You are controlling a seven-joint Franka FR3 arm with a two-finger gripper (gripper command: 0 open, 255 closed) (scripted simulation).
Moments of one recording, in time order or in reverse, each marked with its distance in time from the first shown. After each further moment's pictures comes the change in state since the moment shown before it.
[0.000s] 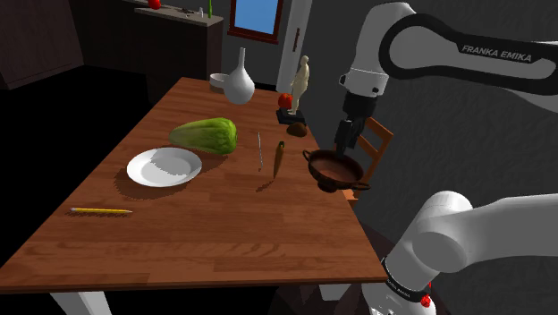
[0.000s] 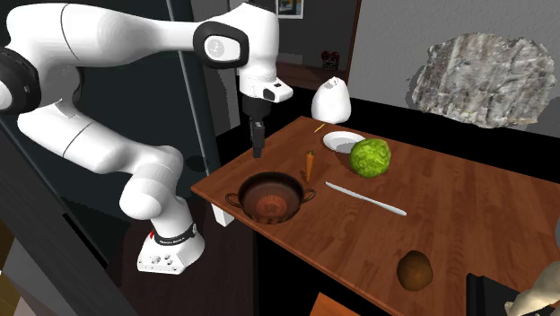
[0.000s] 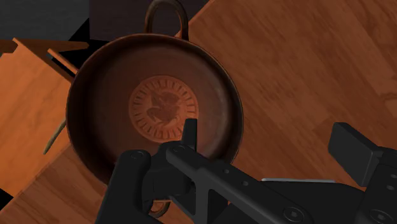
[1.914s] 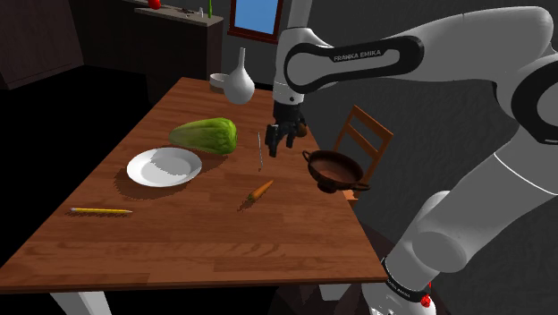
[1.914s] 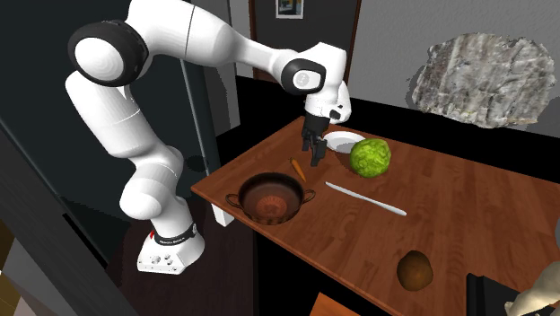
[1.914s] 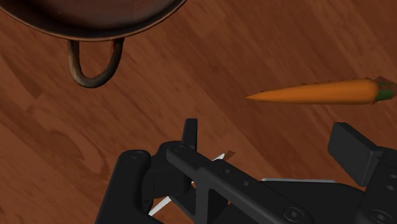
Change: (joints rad) arm 0.005 0.598 0.096 0.285 -0.026 0.300 0.083
